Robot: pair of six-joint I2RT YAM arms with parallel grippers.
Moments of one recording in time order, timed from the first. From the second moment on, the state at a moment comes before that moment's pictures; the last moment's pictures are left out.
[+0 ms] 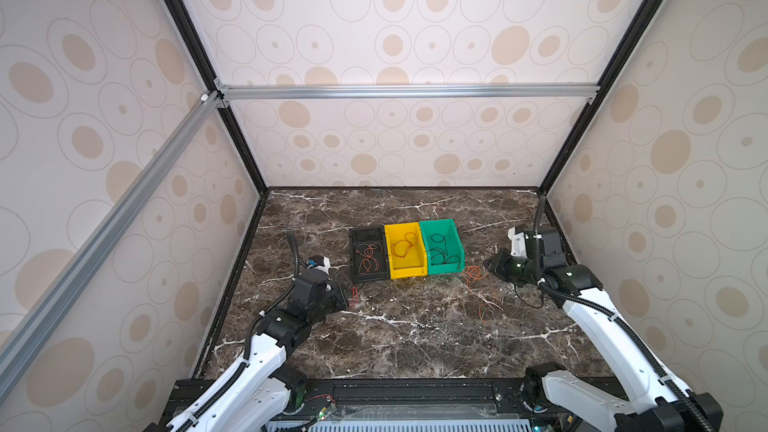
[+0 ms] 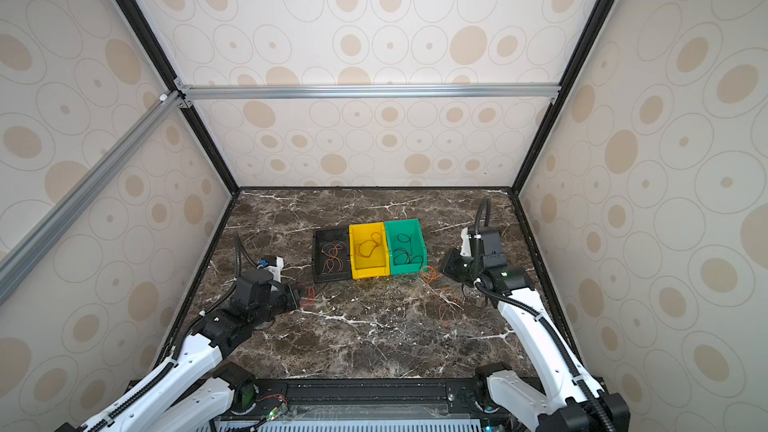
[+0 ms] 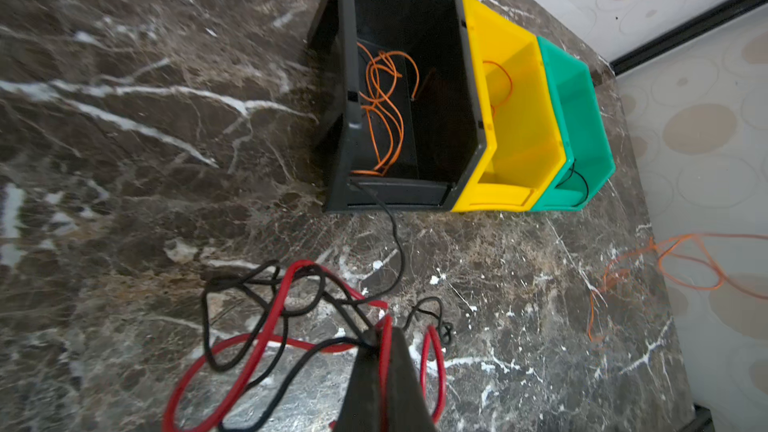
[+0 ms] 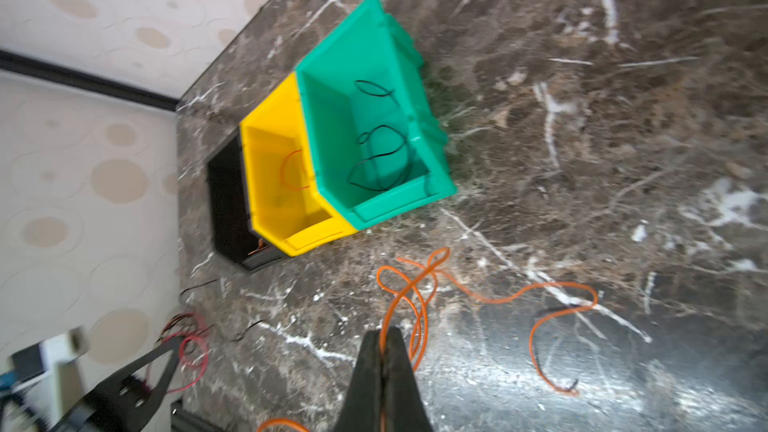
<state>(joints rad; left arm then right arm) -0.45 0.78 0.45 -0.36 0.06 -0.70 0.22 1.04 0.95 -0.68 -0.32 0.66</state>
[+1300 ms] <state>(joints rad) -0.58 0.68 0.21 -0.24 0.07 -0.85 0.69 1.98 1.84 -0.35 -0.47 0.73</state>
